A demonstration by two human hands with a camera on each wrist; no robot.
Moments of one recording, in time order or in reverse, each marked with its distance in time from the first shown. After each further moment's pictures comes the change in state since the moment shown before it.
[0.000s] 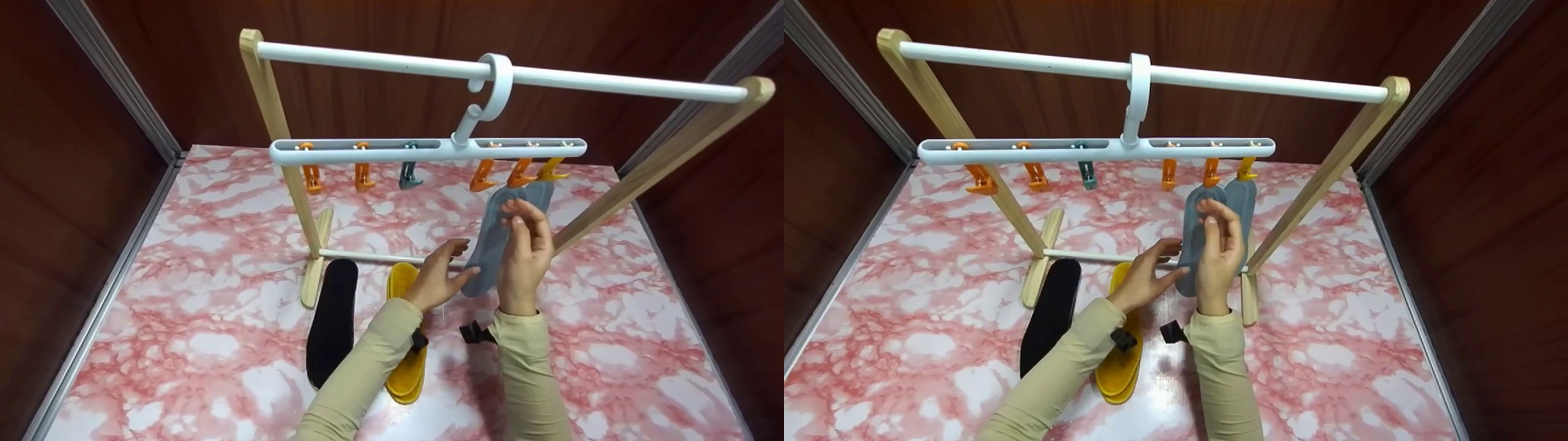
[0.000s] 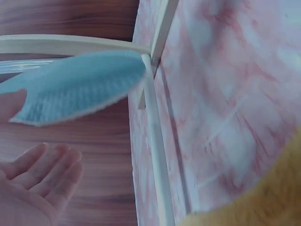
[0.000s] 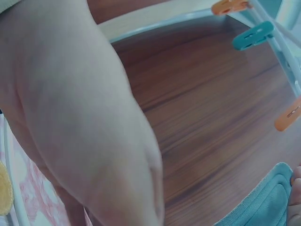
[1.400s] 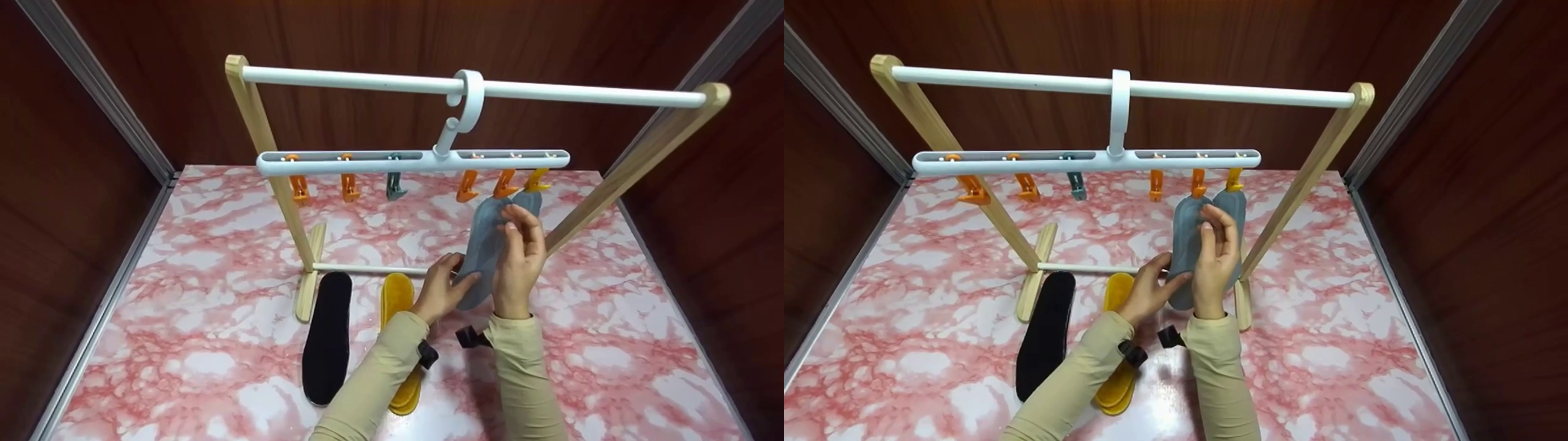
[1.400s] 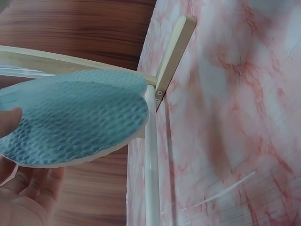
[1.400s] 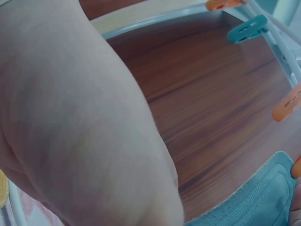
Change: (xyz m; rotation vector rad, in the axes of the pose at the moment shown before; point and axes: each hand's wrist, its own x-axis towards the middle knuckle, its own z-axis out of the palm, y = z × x) left_hand 0.005 0.004 0.024 -0.040 0.119 0.053; right_hand 0.004 -0.002 -0.008 -0.075 0.061 -0.019
